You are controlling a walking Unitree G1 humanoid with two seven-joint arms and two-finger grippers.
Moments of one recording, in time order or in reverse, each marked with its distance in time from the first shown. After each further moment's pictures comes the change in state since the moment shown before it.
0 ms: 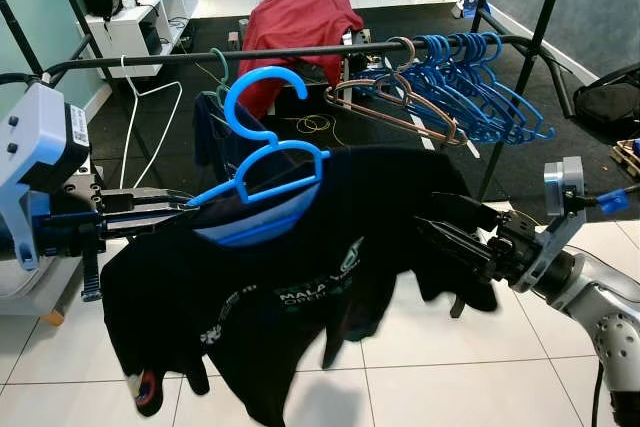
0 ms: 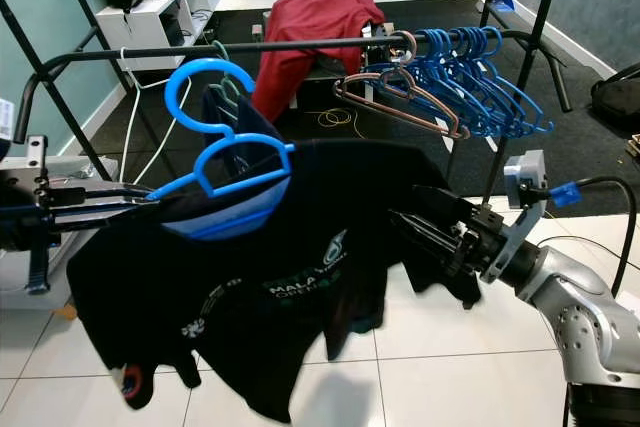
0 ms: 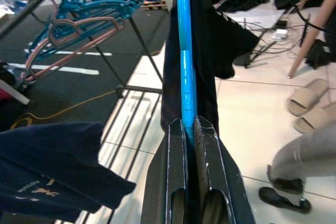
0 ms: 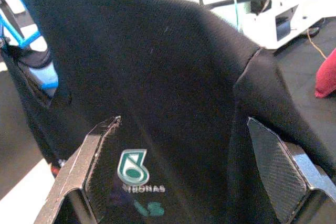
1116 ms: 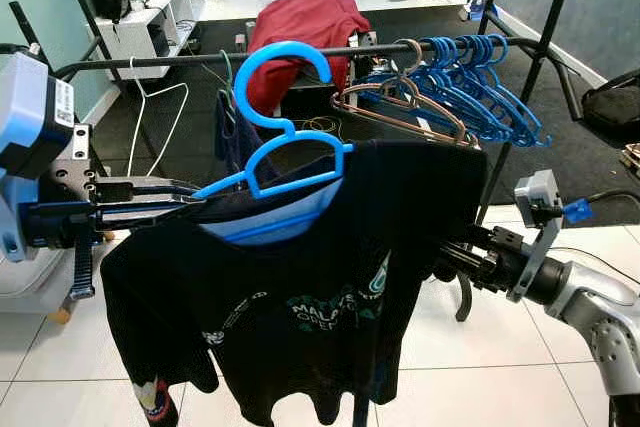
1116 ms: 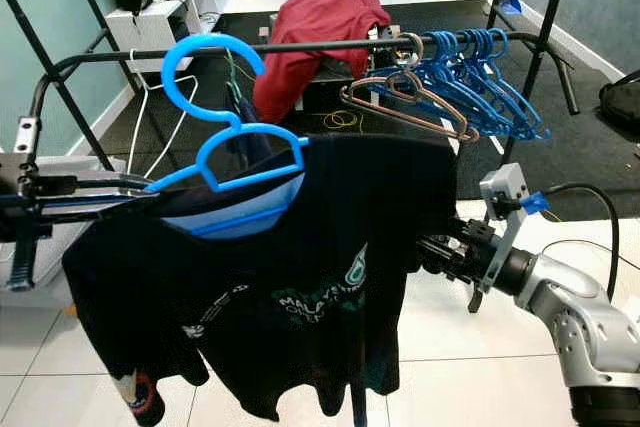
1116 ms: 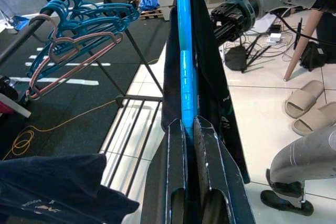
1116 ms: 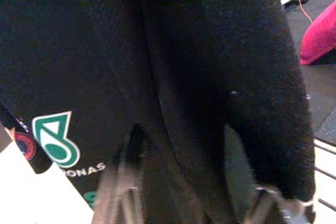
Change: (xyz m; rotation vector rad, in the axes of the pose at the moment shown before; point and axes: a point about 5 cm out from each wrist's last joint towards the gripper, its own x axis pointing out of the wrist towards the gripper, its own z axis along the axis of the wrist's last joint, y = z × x) left arm 0.000 -0.001 0.022 0.032 -0.046 -0.027; right arm -0.002 -0.006 -0.019 -0.037 0.165 -0.058
